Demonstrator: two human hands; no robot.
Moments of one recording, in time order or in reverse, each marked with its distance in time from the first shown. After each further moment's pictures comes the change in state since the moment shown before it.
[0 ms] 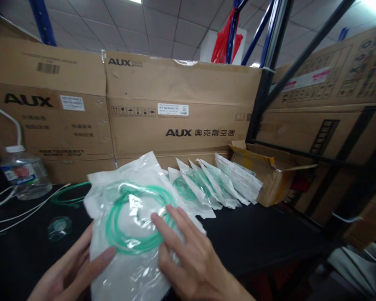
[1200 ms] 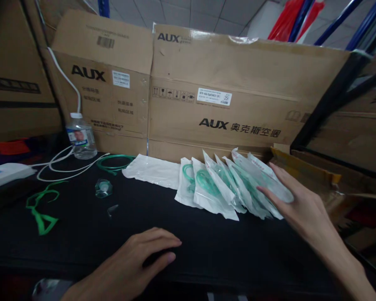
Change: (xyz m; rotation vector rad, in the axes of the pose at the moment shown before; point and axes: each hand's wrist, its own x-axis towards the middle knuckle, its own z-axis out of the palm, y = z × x) left_hand -0.005 -0.023 0.010 0.655 -0.483 0.362; right_hand -0.031 0.145 -0.076 -0.392 -0.060 0.663
